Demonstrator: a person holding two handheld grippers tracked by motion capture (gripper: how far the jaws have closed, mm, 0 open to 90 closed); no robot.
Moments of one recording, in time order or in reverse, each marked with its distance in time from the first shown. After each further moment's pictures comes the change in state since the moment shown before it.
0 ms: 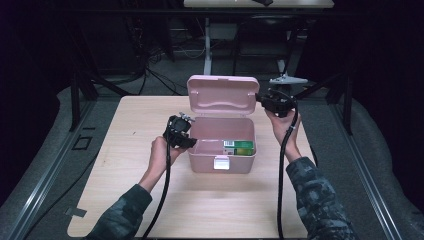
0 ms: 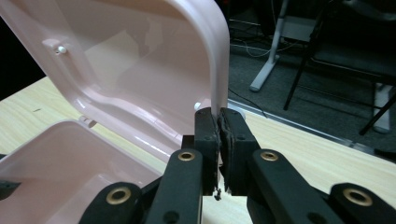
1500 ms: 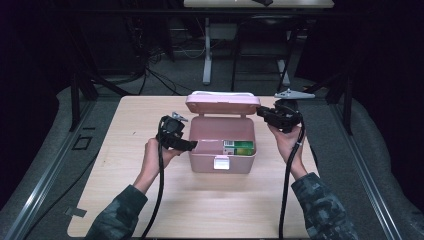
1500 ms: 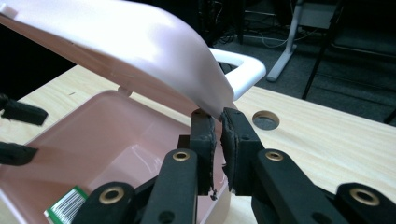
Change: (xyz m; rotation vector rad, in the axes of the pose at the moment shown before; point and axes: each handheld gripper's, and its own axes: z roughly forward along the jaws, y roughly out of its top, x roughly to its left) left arm 0.006 -0.011 -0.031 -0.071 -0.072 -0.022; right arm 0.016 -0.028 -0.033 0.022 0.061 0.033
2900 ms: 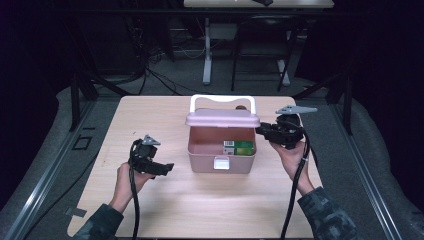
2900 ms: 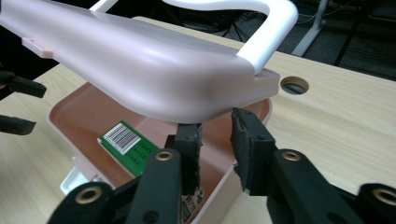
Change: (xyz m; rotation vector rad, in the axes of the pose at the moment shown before) left arm 0.028 -0.089 -0.022 0.031 0.037 -0.024; right arm 0.015 -0.029 -0.022 0.082 0.084 0.006
